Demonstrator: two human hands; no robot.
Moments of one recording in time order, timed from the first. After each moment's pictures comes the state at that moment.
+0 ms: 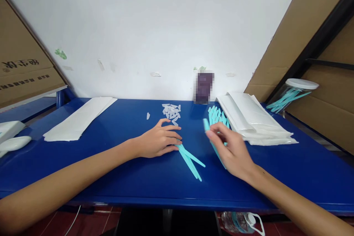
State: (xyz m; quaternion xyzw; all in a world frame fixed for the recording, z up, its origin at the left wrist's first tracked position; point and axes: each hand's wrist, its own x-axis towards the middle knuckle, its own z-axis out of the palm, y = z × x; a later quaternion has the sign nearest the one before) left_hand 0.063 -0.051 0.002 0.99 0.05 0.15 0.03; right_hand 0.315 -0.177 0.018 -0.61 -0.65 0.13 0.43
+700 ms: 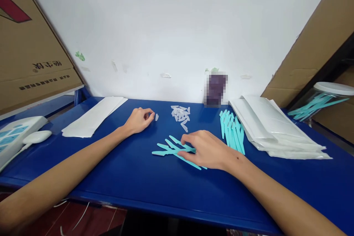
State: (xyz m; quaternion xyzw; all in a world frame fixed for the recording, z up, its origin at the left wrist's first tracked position) left_hand -0.012 0.027 -0.012 0.86 0.42 0.29 0.02; right_hand 0.265 -0.121 0.028 -0.48 -0.87 0.10 0.08
